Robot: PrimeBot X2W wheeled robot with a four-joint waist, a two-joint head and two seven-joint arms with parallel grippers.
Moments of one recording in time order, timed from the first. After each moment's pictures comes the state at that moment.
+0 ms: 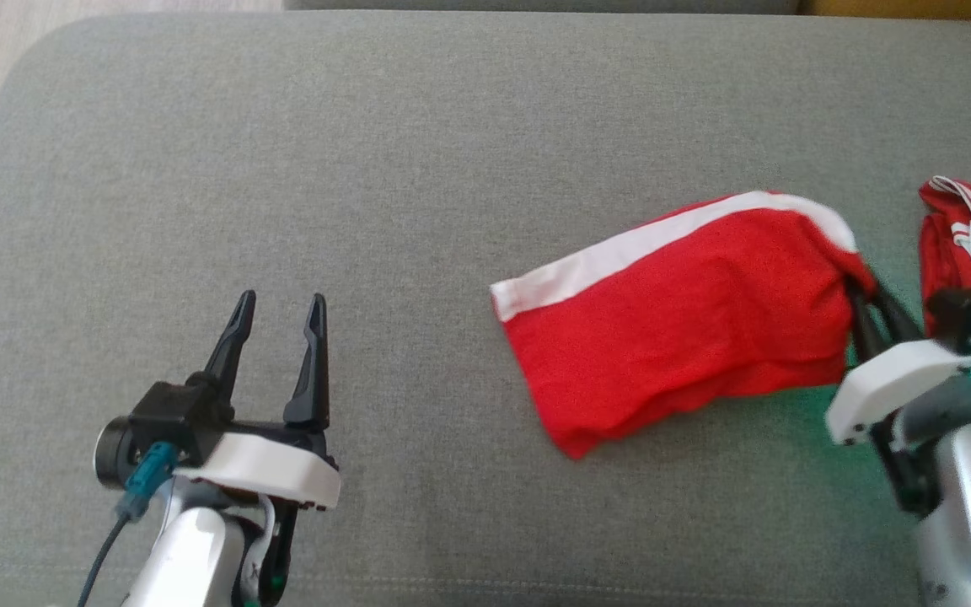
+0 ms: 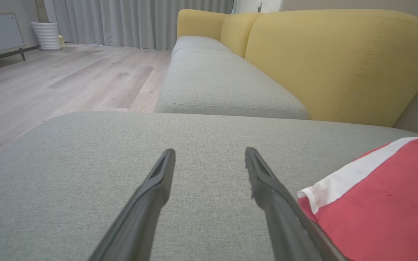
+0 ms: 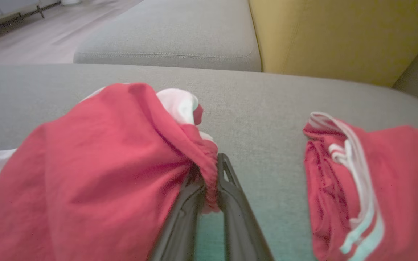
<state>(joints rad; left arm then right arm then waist) -0.12 0.16 -0.33 0.11 -0.29 0.11 -0.25 -0.25 -0.16 -0.03 0.36 0.12 0.13 0.09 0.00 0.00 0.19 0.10</state>
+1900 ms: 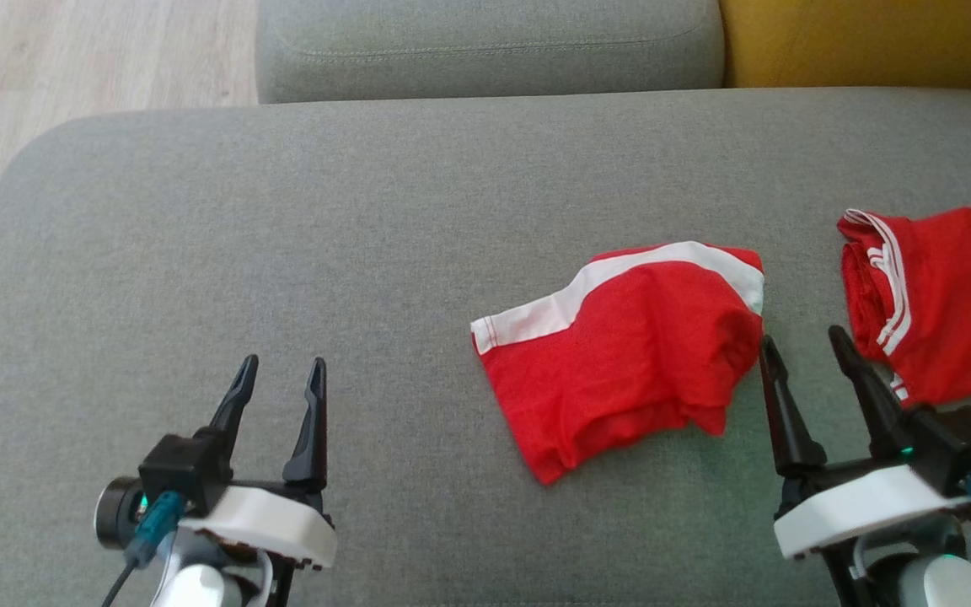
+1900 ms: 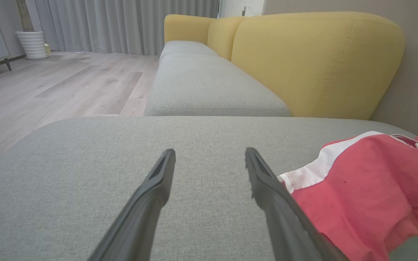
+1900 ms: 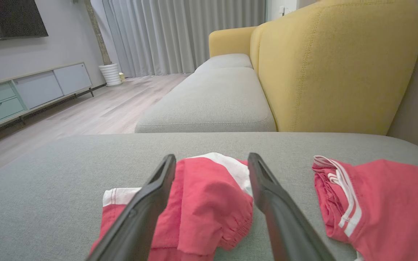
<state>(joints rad) 0.00 0.16 -0.31 0.09 -0.27 0.11 -0.21 0.10 -0.05 0.04 -0.13 0.14 0.13 0.06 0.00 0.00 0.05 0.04</state>
